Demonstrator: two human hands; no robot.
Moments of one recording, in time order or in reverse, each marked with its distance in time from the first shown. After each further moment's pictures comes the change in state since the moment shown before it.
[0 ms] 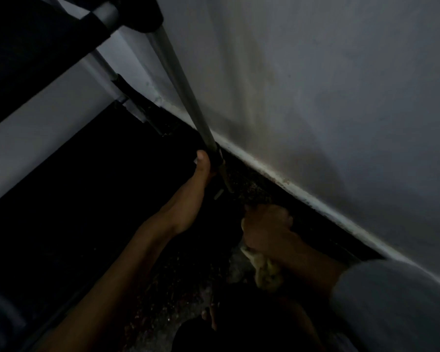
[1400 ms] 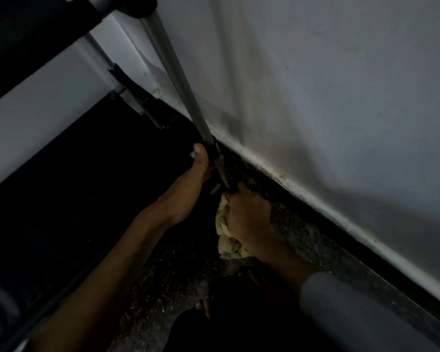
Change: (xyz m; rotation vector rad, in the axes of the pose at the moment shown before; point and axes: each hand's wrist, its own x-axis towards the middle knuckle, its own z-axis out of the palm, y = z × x) left_hand 0.011 -0.011 -0.002 0.013 -0.003 -0.011; right_hand 0.016 -0.018 0.007 0.165 0.229 -0.009
